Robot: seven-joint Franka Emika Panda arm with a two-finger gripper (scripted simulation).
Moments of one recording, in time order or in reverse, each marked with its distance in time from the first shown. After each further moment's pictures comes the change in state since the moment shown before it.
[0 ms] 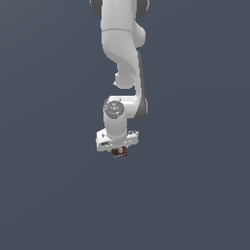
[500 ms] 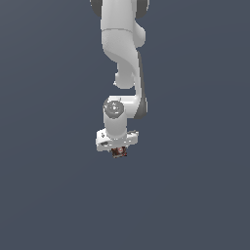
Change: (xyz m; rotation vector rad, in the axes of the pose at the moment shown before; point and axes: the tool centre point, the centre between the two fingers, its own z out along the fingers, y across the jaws) arm 0.000 0.000 -0.001 -0.001 0.000 0.003
